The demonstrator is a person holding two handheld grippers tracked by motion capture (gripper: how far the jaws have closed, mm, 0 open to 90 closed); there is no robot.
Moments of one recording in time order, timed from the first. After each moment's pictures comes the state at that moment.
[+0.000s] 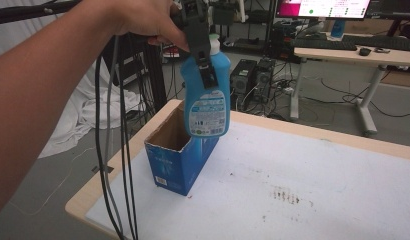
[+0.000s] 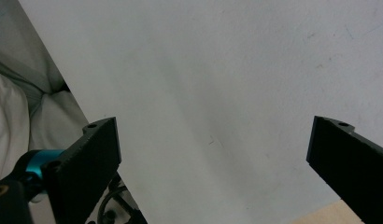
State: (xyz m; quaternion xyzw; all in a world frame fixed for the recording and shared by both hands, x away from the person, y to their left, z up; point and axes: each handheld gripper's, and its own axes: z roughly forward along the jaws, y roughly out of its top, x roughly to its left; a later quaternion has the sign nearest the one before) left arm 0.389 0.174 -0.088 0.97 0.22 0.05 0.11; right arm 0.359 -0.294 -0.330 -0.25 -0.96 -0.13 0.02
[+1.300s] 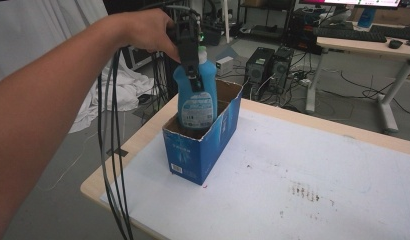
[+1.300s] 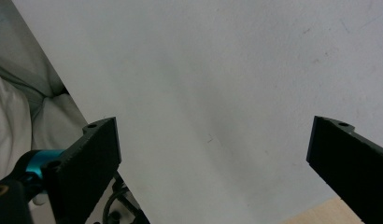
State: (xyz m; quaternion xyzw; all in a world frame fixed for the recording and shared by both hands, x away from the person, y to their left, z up) left arm 0.407 0.245 -0.165 0.97 0.24 0.08 0.06; right arm 0.361 -0.295 -0.330 -0.26 -0.96 -0.13 0.02
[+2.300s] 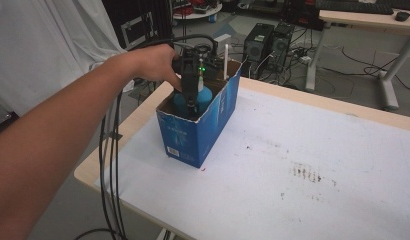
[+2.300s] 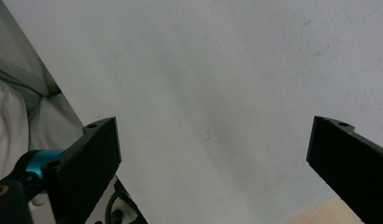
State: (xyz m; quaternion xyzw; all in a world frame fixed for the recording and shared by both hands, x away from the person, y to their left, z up) left arm 0.427 0.242 -0.280 0.97 0.23 0.03 0.01; right arm 0.363 -0.297 -0.336 -0.27 -0.95 -0.12 0.03
